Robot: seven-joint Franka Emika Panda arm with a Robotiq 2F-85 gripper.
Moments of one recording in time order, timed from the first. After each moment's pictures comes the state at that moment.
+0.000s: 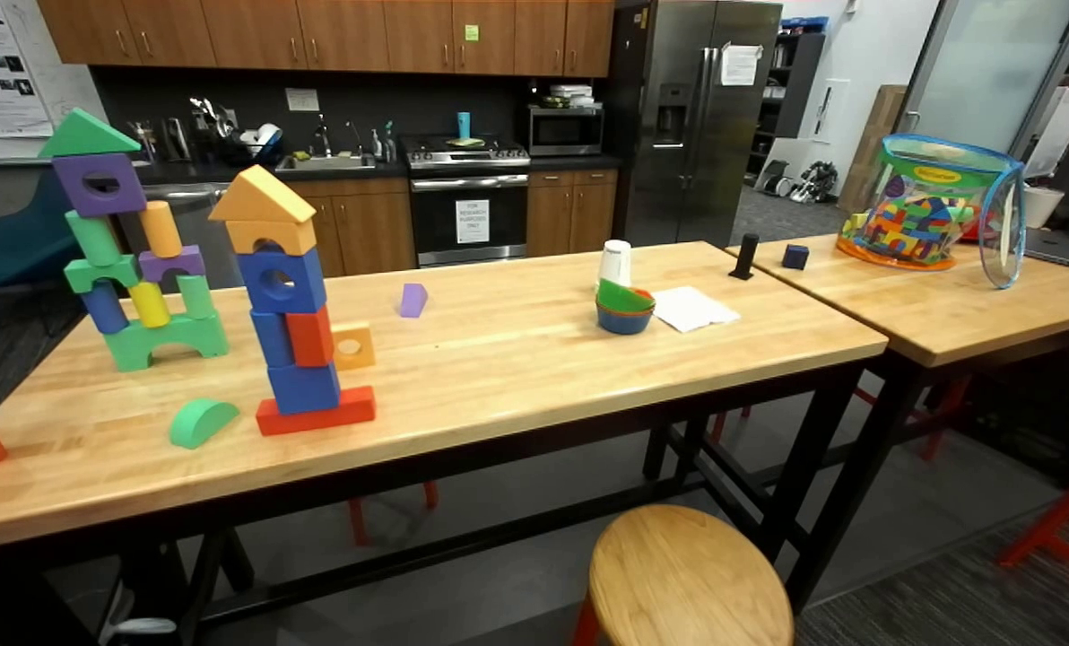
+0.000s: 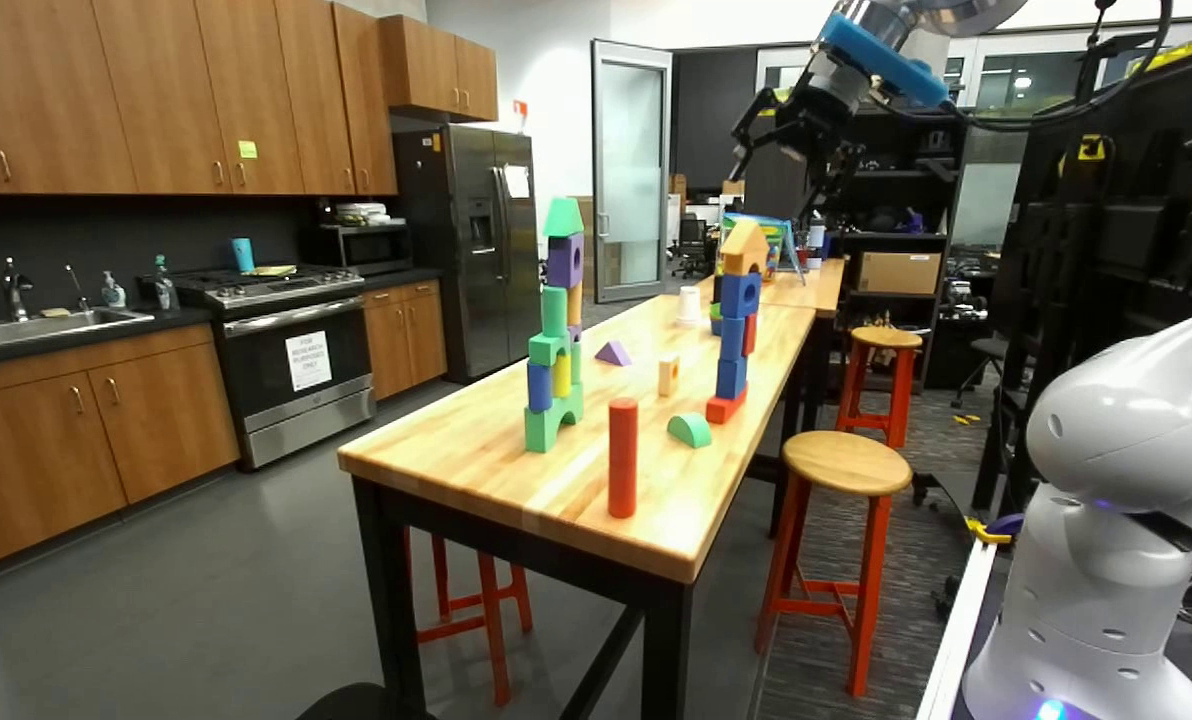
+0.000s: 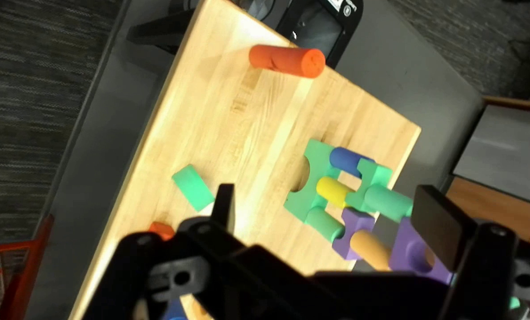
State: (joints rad) arm -0.25 -0.83 -0.10 -2.33 0.35 1.77 0.51
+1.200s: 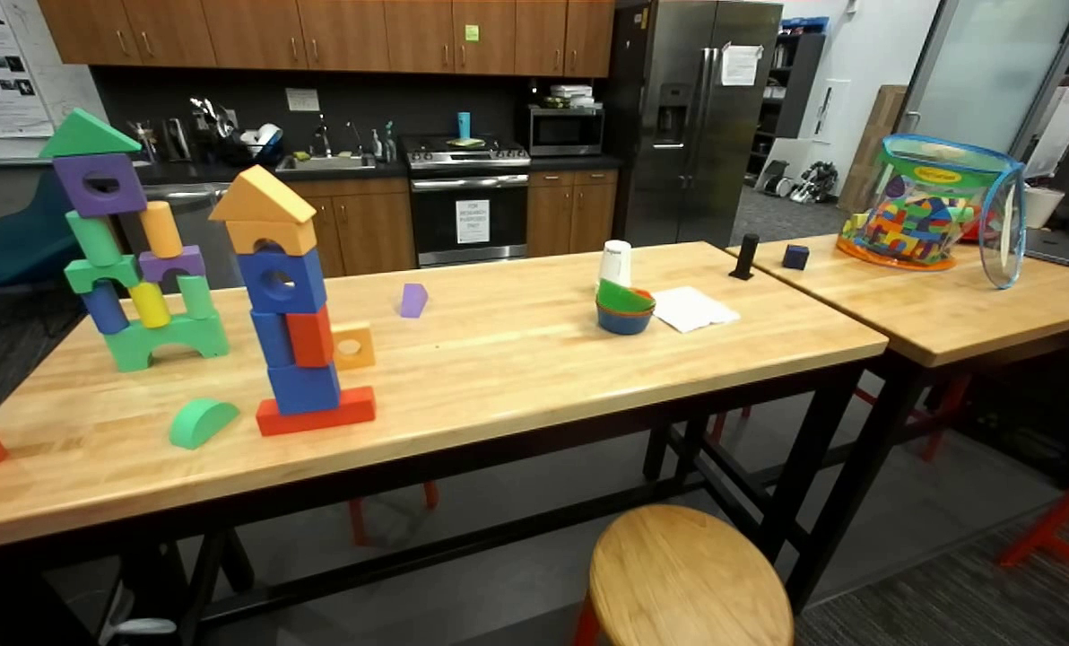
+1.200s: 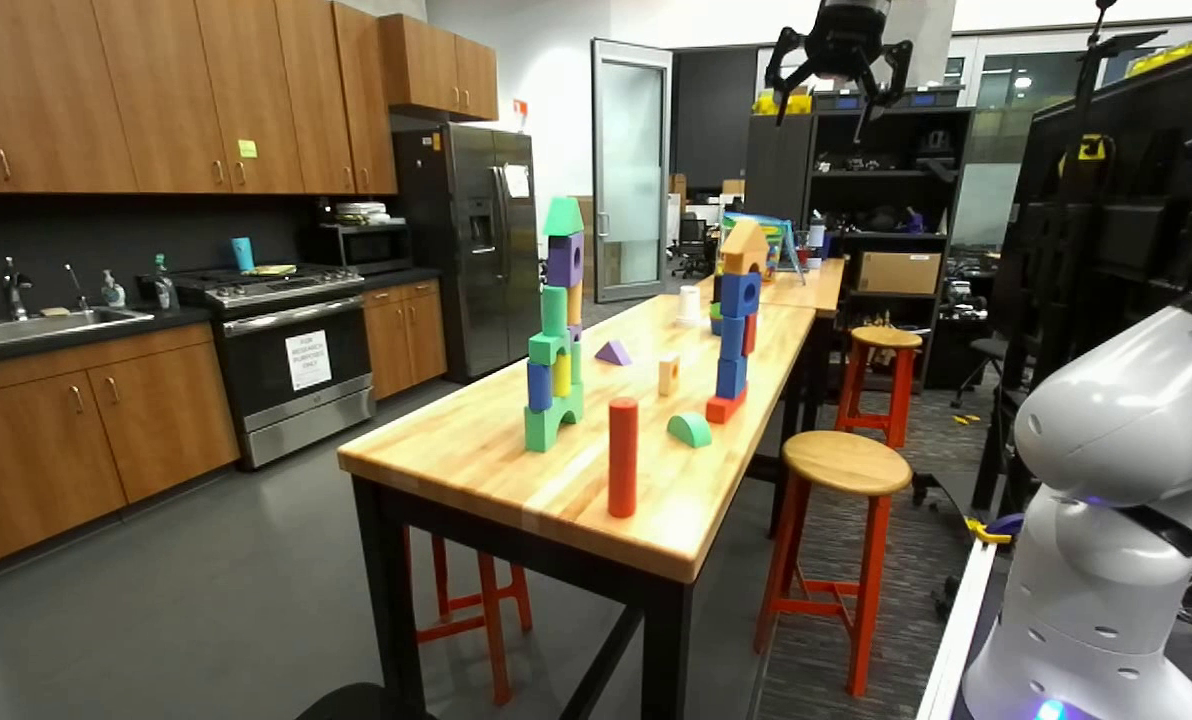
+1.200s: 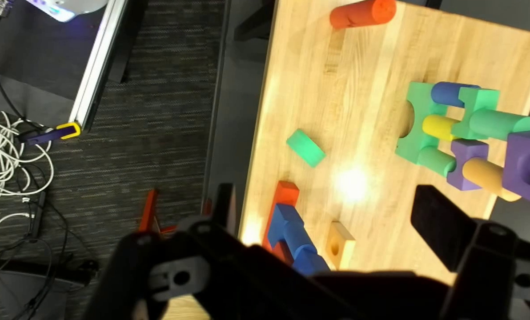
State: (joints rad) arm -0.34 -0.66 -0.03 -1.93 0.13 1.39 0.83
